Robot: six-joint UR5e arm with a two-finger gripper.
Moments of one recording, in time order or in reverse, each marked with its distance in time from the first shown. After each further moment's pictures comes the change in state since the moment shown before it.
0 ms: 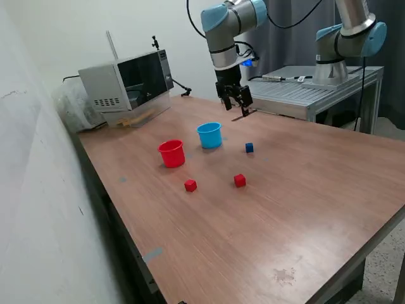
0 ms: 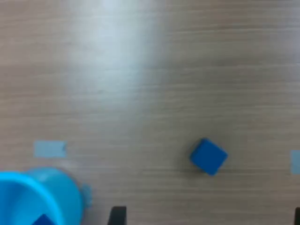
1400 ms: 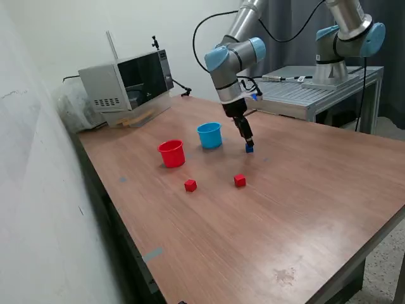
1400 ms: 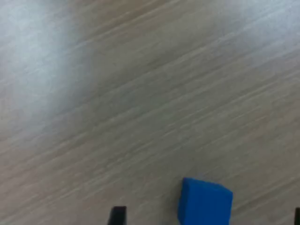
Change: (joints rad) arm -0.048 0.131 0.116 -0.214 0.150 0.349
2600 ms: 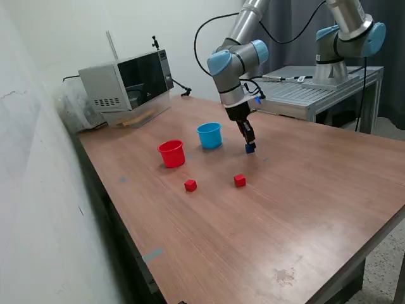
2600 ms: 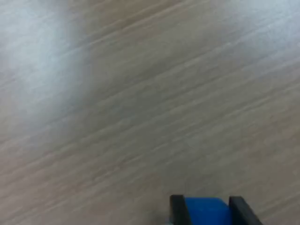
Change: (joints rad) arm 0.018 0.012 -0.005 0.006 -0.008 -0.003
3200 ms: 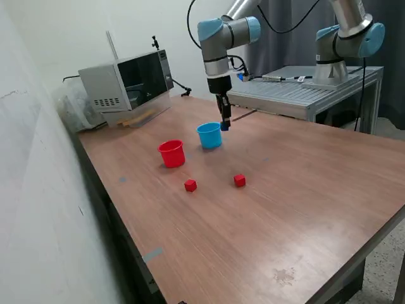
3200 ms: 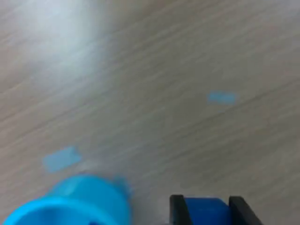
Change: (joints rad) arm -0.054 -0.122 -0.037 -0.019 -0.113 -0.014
